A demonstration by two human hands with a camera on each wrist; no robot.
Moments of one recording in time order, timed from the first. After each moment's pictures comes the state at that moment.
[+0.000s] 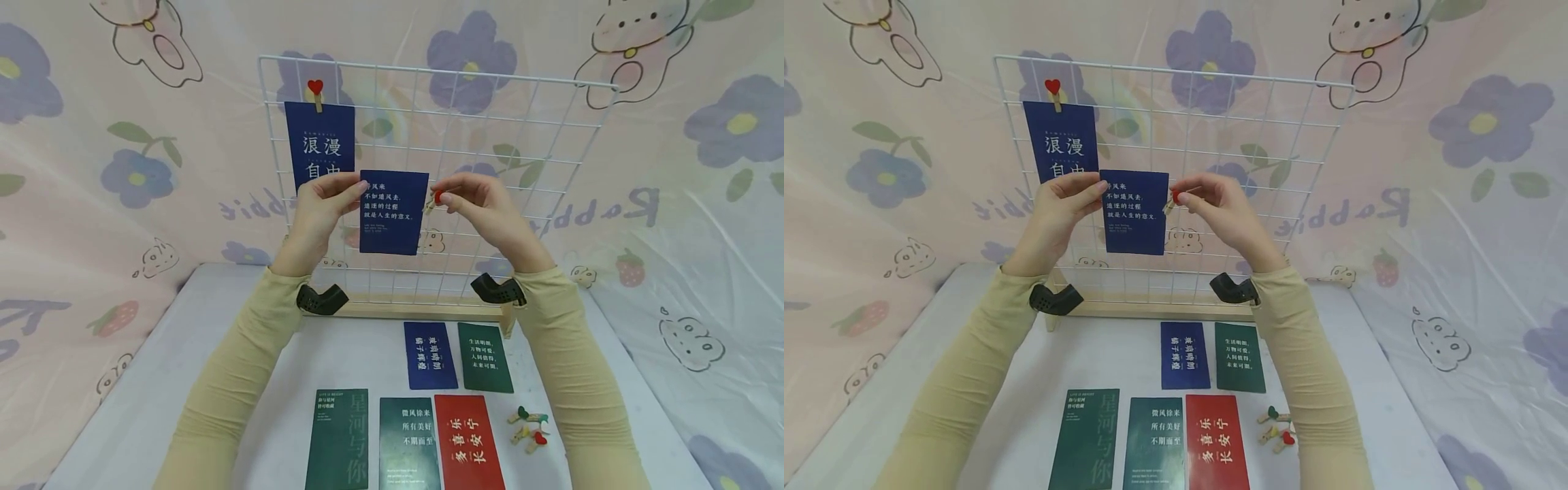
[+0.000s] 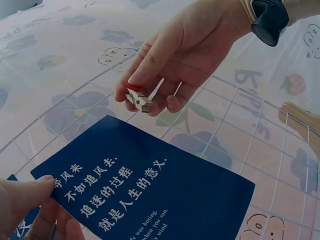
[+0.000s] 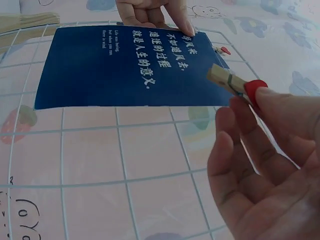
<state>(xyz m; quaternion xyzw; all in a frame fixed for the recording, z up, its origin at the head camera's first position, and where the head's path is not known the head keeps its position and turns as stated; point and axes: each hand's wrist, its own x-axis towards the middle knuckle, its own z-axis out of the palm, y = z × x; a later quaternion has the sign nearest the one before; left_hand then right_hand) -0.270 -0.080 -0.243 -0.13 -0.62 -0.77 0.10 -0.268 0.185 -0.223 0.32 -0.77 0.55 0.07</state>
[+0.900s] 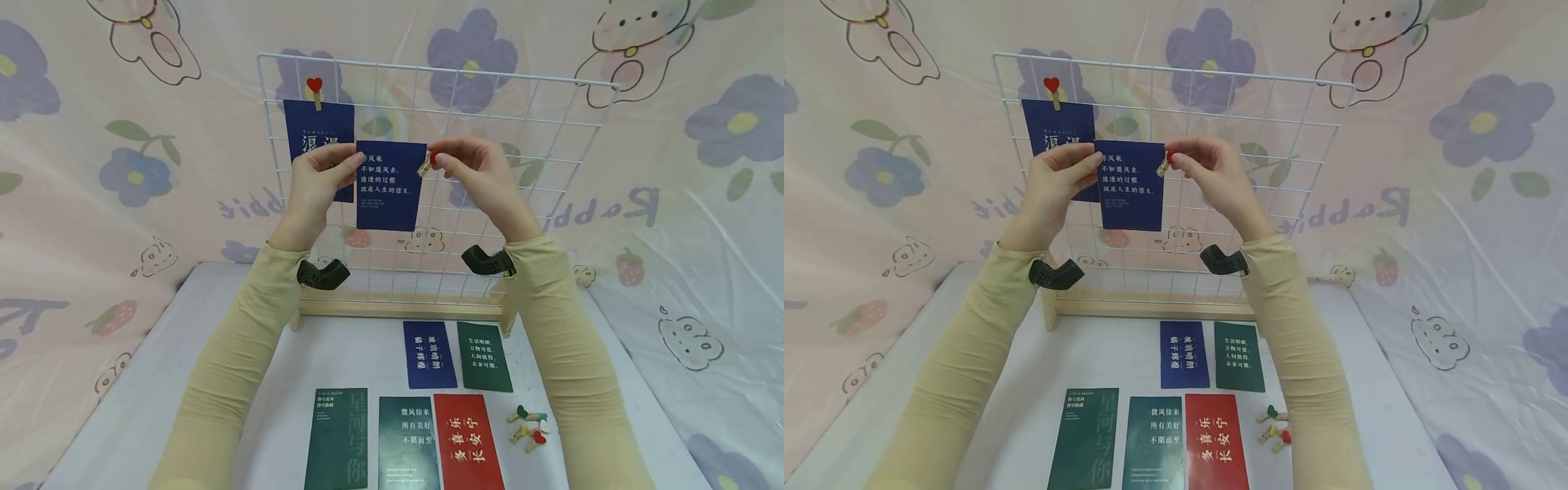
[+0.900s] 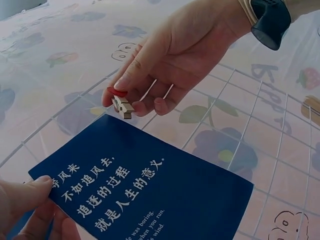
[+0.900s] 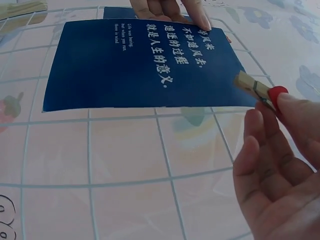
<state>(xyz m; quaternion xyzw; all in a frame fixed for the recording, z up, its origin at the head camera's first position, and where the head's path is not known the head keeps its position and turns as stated) -0.282 -0.080 -0.214 -0.13 -0.61 -0.77 0.13 -0.287 0.168 -0.192 0.29 -0.74 0.60 0.12</state>
